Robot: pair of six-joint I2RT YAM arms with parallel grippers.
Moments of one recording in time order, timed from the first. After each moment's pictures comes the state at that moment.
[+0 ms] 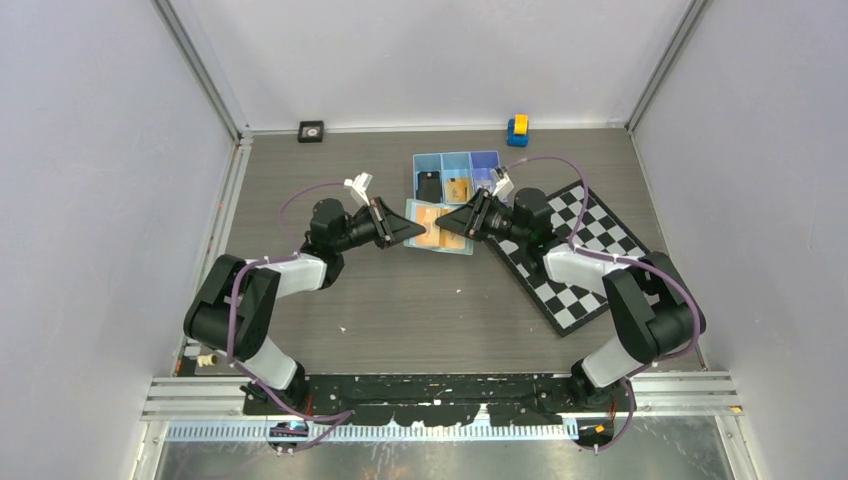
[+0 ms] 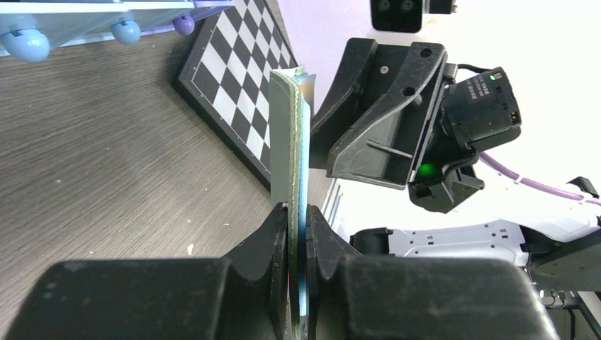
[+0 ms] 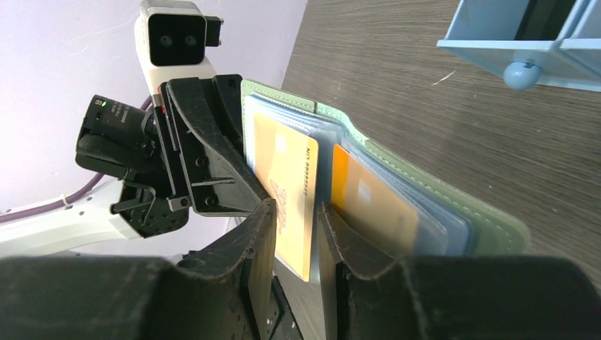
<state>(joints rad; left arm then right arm) -0.37 1.58 0.64 0.83 0.74 -1.08 0.44 1.55 0.72 0.65 -0.58 0.96</state>
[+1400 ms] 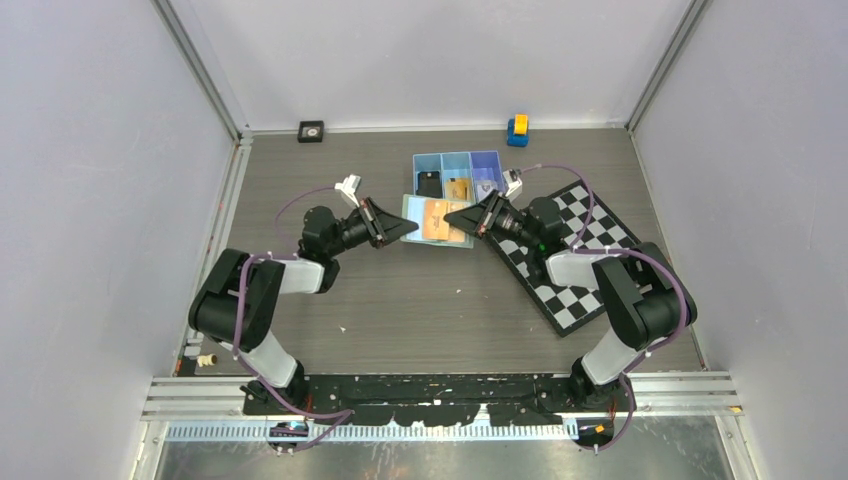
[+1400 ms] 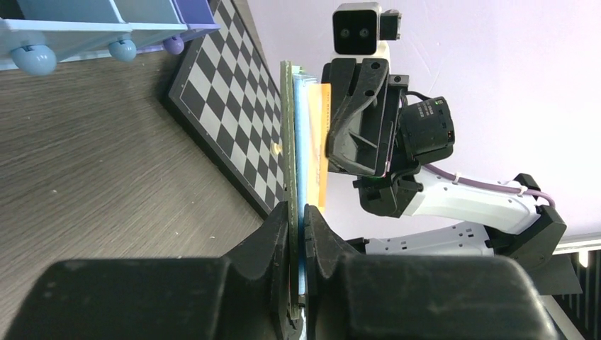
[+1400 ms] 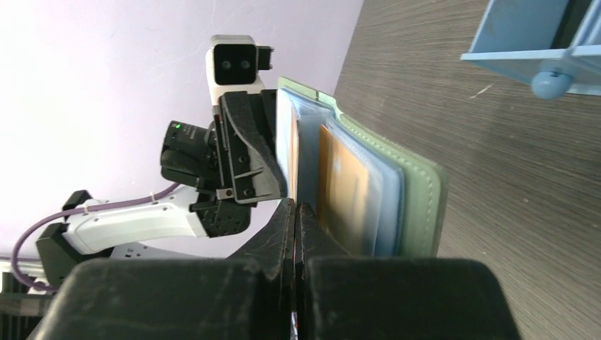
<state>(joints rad) -0.31 1.64 0.58 1.08 0.76 -1.21 0.36 1.63 0.63 1.03 -0.67 1.20</state>
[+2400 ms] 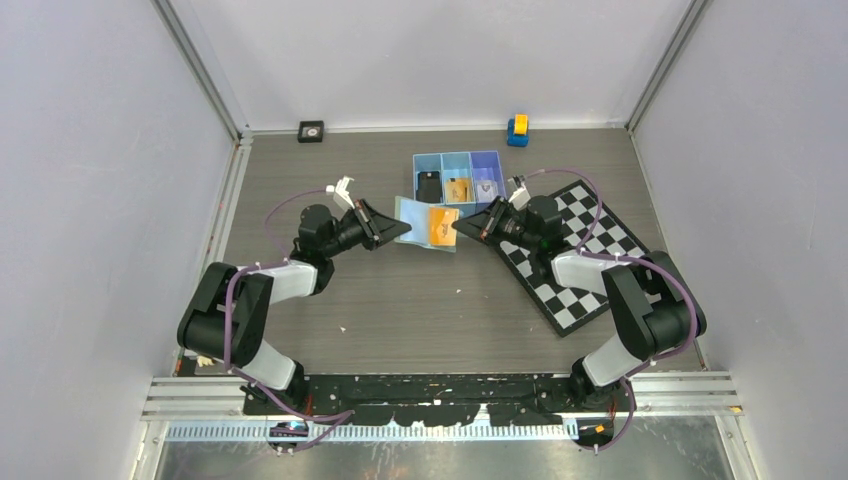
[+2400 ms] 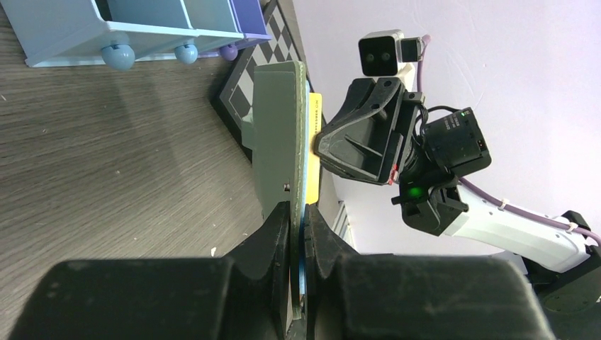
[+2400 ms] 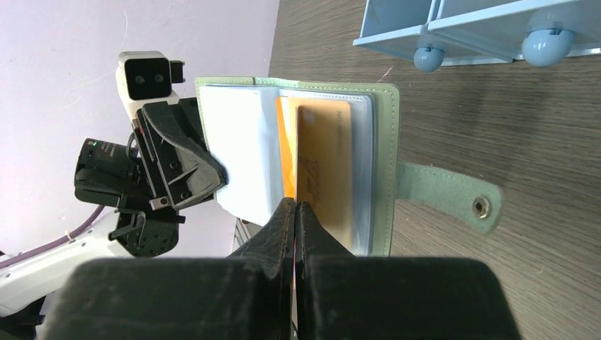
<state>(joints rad) -0.29 1.53 0.57 0.86 0.68 -1.10 0.35 1.56 0.63 0.72 -0.57 1.04</state>
